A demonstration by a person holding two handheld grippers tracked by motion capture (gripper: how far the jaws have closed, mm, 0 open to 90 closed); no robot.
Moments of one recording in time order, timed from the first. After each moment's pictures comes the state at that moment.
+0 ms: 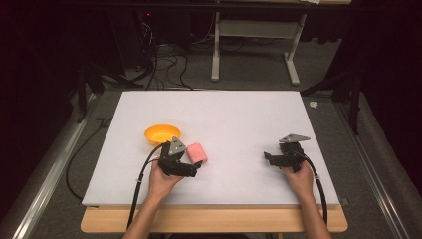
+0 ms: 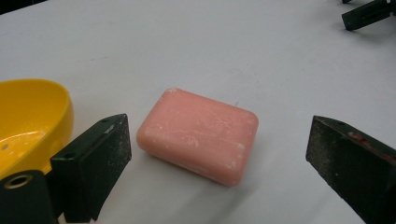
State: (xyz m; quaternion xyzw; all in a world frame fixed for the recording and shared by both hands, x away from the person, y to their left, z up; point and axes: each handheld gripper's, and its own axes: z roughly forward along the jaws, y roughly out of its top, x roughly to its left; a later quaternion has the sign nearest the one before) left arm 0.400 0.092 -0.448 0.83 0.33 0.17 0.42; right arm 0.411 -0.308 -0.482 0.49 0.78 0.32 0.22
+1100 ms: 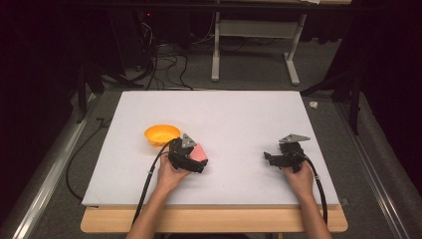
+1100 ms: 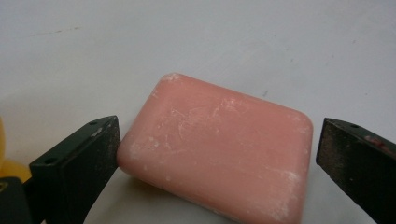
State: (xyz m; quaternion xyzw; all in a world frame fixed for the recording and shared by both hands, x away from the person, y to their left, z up) left arm 0.436 0.070 -0.481 0.85 0.33 0.15 0.38; right arm 0.411 -0.308 -0.482 0.49 0.78 0.32 0.22
